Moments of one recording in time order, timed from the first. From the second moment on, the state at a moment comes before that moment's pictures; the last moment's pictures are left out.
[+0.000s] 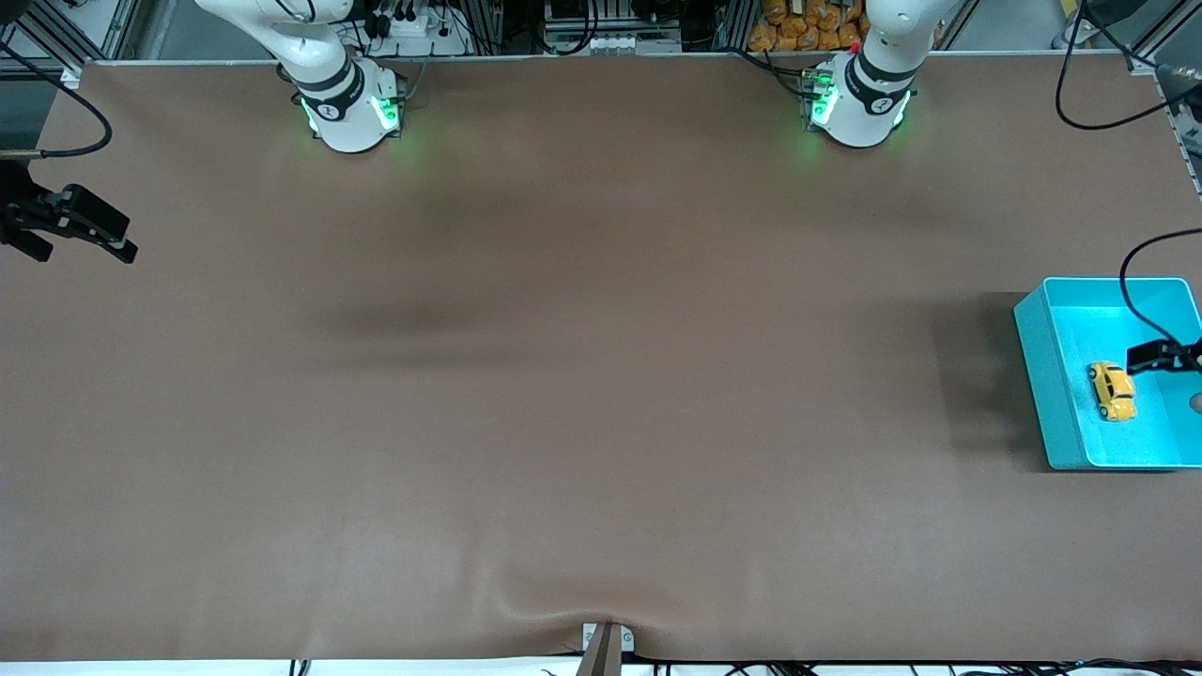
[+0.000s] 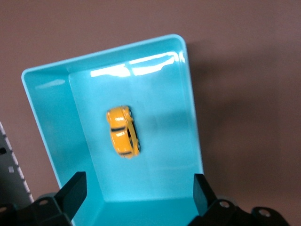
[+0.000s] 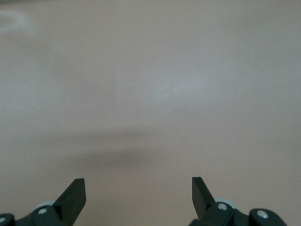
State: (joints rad) left arm 0.72 0.42 -0.45 -1.62 0.39 1.96 0.34; right arm -0.08 -0.07 0.04 -1.63 0.00 1.64 -0.01
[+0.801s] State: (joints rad) left arm 0.19 0.11 -0.09 -1.62 0.10 1.64 0.17; right arm -0.09 -0.07 0.04 -1.63 0.00 1.65 -0.01
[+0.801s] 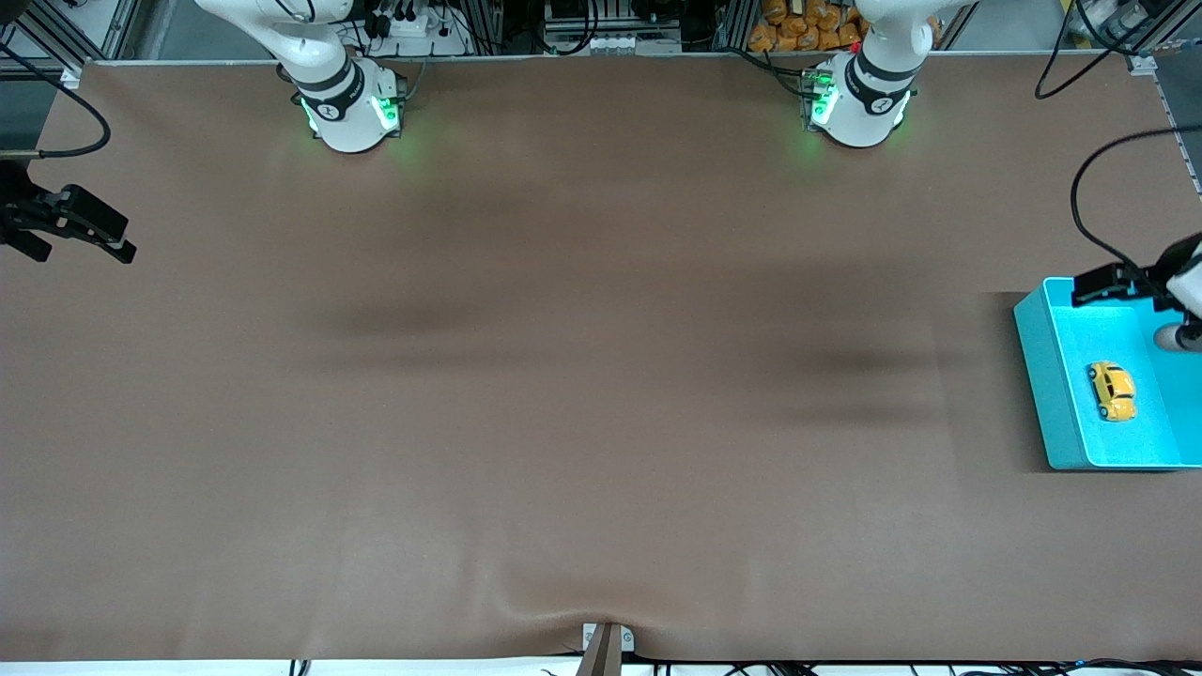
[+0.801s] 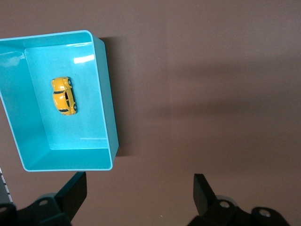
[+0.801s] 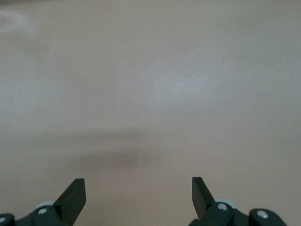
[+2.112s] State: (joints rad) left arm -0.05 -0.02 0.03 -1.57 0.01 1.49 -0.01; right arm -0.09 -0.06 0.04 -1.63 0.00 1.65 -0.01
